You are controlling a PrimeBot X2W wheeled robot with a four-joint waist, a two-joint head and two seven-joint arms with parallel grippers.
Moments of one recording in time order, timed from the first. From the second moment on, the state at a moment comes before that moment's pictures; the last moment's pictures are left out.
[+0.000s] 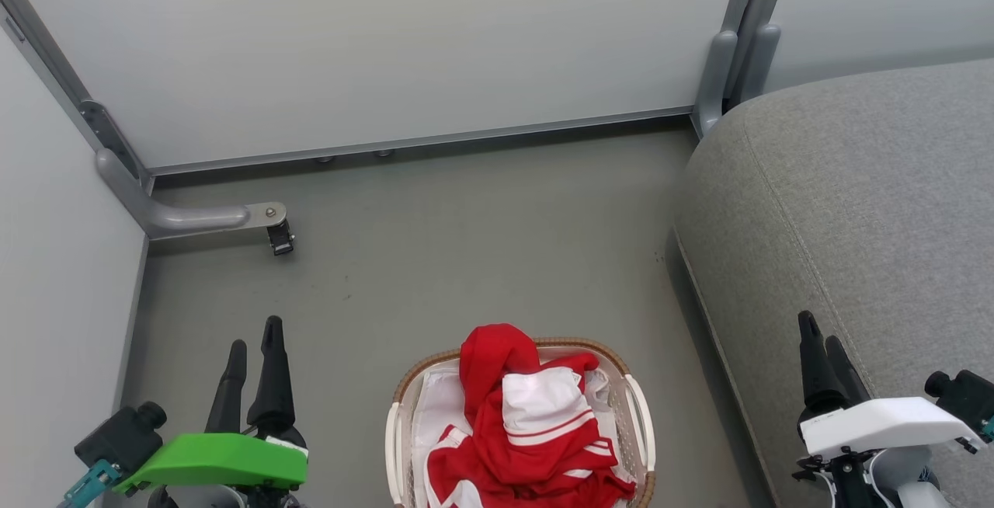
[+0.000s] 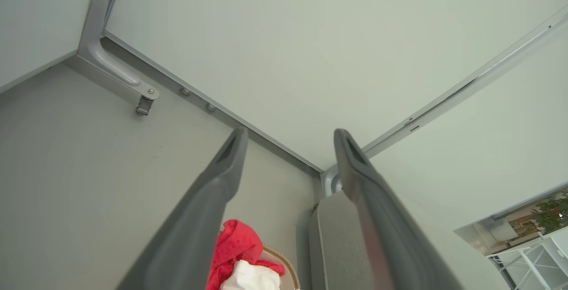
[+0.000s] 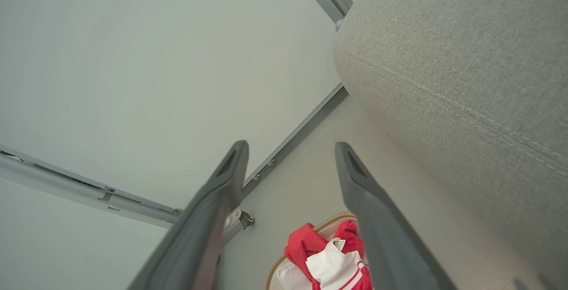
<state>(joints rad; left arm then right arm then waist) -0.01 0.04 -0.04 0.16 -0.85 -0.12 -0.11 -0.05 -0.04 -0.06 0.25 0.91 0.13 -0.11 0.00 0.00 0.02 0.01</state>
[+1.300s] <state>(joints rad) 0.03 0.04 -0.10 0.23 -0.40 -0.07 -0.21 -0.05 -0.04 0.02 0.26 0.42 0.13 -0.20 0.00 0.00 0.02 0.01</state>
